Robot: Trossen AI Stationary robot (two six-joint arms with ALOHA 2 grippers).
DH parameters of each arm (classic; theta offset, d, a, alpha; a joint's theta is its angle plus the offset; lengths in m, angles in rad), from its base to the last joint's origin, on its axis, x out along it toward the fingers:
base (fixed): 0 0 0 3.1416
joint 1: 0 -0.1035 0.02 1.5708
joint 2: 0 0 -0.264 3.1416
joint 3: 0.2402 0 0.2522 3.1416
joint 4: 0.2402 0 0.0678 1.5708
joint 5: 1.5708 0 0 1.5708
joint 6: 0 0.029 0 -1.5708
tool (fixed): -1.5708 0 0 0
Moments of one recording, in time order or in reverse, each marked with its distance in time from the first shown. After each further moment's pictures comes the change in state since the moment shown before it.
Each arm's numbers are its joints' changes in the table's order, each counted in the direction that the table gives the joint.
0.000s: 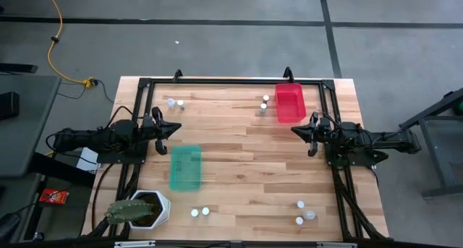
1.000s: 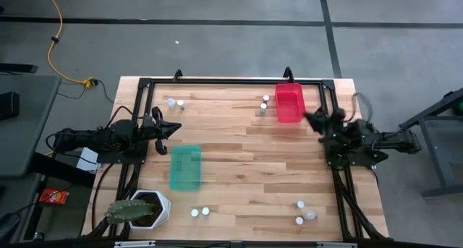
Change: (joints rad) left arm 0.000 0.000 0.000 0.000 0.000 0.000; right arm 0.001 0.000 0.000 -0.420 -0.188 0.259
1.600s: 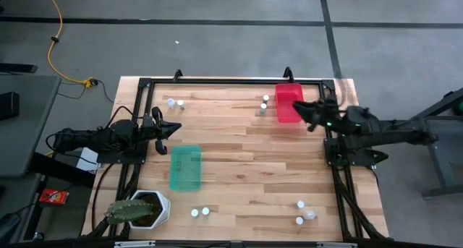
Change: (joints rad) left arm 0.000 0.000 0.000 0.000 0.000 0.000; right arm 0.028 0.526 0.489 0.425 -0.054 0.107
